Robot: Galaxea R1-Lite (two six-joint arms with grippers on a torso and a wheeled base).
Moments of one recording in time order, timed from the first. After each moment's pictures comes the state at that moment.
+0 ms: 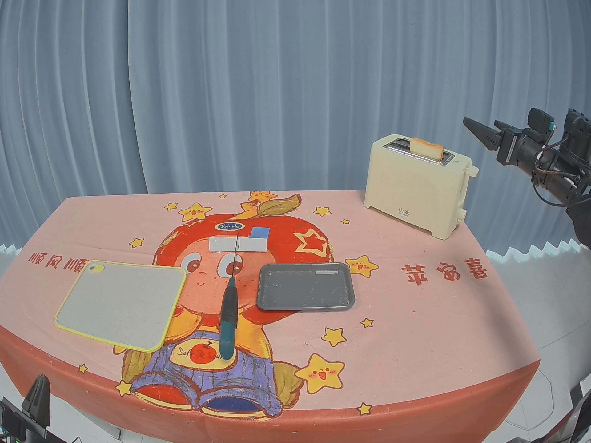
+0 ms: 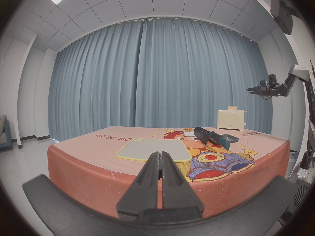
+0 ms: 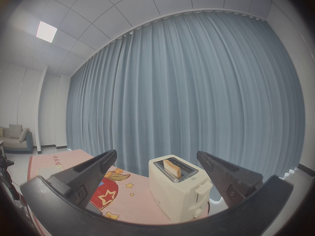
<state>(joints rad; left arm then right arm) 0.00 0.02 -0.02 -0.01 0.02 -0.01 0.05 1.72 -1.02 -0.78 0.31 0.08</state>
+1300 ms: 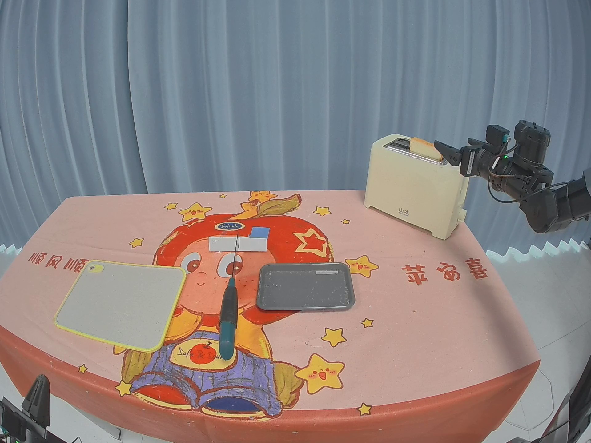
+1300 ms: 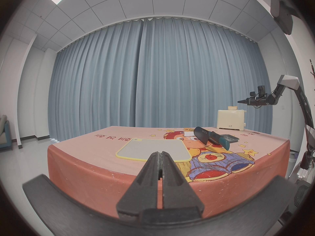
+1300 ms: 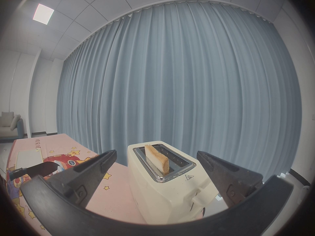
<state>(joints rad) 0.00 0.02 -0.02 -0.01 0.02 -0.01 0.06 2.05 -1.27 -0.75 0.23 -0.02</state>
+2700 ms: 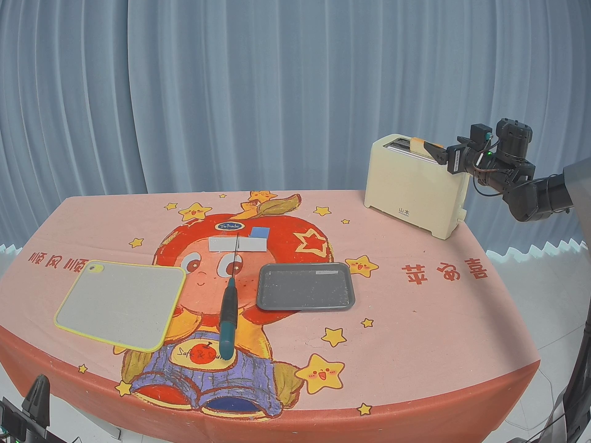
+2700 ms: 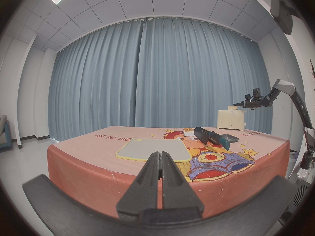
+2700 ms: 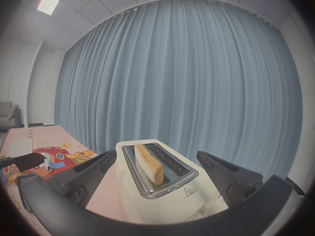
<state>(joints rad) 0.00 0.02 -0.02 -0.01 0.02 -0.01 0.06 2.20 -1.51 -0.65 0.22 -0.09</state>
